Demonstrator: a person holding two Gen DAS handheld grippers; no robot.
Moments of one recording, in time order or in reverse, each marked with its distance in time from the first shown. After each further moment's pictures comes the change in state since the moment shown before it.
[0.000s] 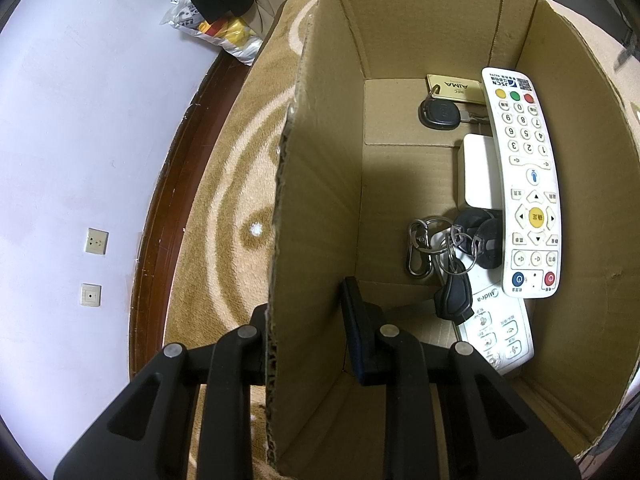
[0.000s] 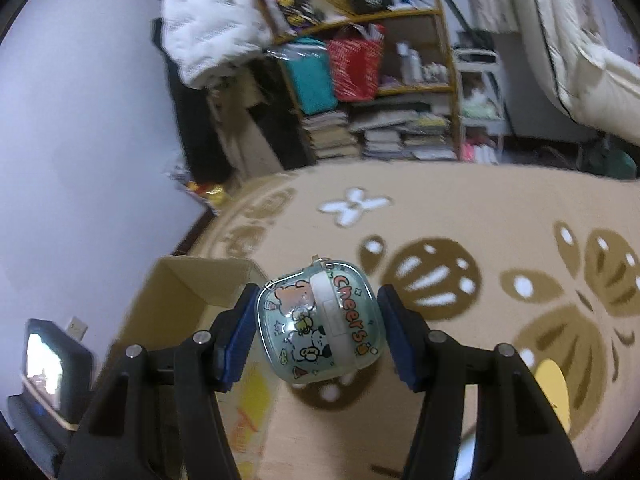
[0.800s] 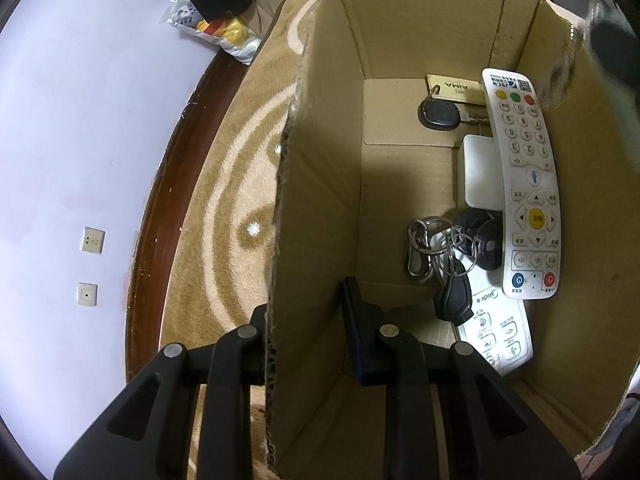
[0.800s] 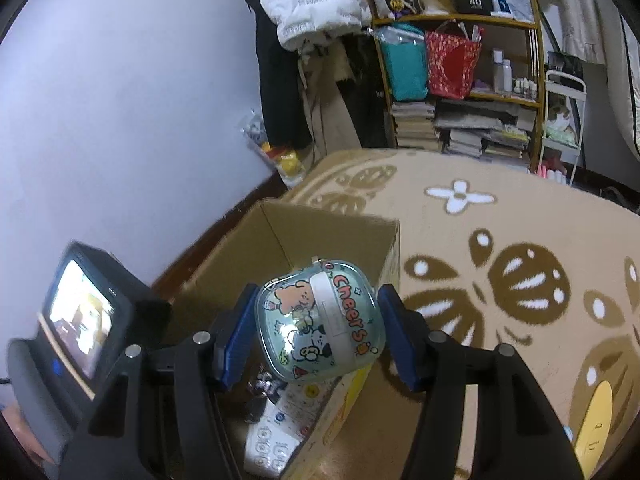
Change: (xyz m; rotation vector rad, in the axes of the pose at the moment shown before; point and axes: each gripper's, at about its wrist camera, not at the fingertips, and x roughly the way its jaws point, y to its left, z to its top) left arm 0.005 0.001 -0.001 -0.009 0.000 -0.020; right arm 0.022 0.073 -0.036 -0.205 0.081 0.168
